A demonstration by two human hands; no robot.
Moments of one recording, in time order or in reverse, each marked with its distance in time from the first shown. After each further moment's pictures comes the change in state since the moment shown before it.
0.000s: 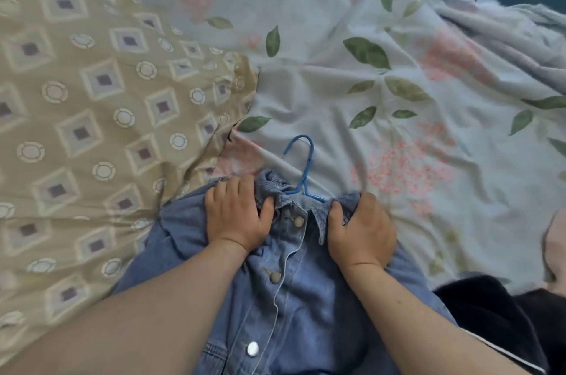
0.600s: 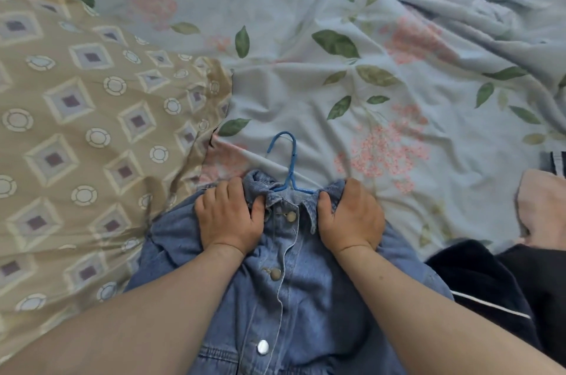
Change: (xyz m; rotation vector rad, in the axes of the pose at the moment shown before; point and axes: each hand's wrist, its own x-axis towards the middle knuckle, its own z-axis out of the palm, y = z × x) left_hand 0.002 -0.004 0.006 0.011 -0.017 0.037; right_hand -0.001 0.000 0.005 -0.090 -0.001 0.040
